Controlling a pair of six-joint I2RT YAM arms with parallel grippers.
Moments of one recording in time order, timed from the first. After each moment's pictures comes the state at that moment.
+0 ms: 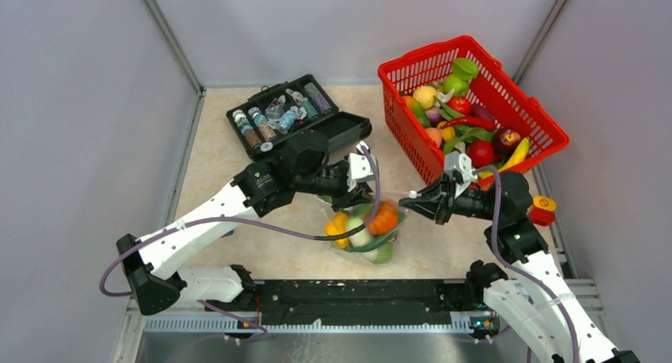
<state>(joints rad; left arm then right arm) -0.93 1.23 1.27 -0.52 0.53 0.30 0.36 0.58 0.60 -0.01 -1.00 0.12</state>
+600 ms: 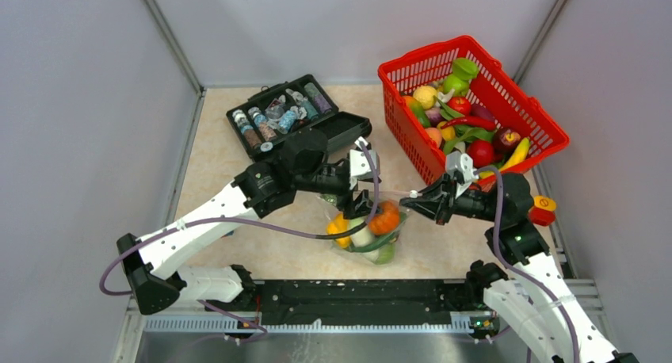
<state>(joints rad) -0.94 1.23 1.27 -0.41 0.58 0.24 0.36 0.57 0.59 -0.02 -0.97 0.13</state>
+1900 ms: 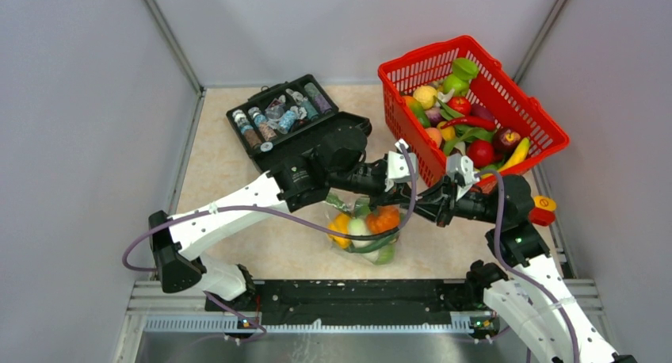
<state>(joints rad) -1.07 1.43 1.45 -0.35 0.55 0.24 0.36 0.55 0.58 -0.02 -0.99 0.13</state>
